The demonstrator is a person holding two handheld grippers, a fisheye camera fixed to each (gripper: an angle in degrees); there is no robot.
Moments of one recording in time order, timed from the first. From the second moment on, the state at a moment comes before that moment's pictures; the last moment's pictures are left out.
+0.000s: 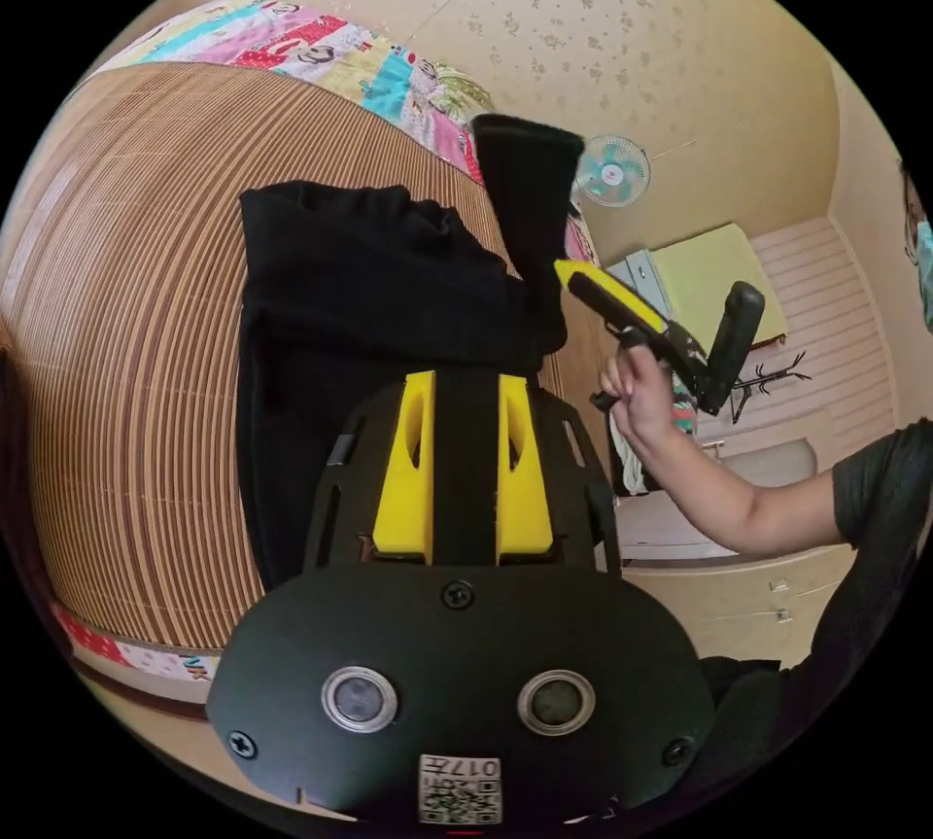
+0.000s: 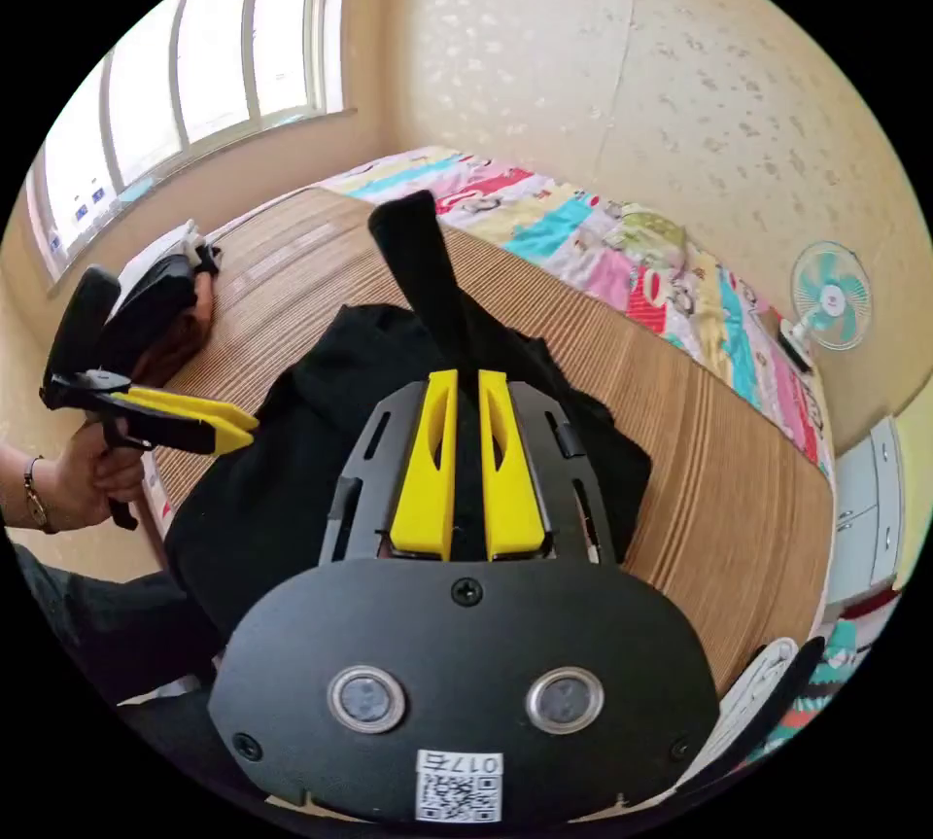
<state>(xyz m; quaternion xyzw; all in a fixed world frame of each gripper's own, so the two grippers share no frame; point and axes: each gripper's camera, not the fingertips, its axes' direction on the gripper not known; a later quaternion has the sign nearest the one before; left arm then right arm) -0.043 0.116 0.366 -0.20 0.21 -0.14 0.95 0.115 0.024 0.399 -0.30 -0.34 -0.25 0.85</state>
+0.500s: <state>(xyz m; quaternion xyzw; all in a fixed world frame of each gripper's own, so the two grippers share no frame) -0.082 0.064 0.474 -0.30 0.09 -0.13 0.94 0.181 0.103 0.434 -0.50 -0.25 -0.08 0.82</state>
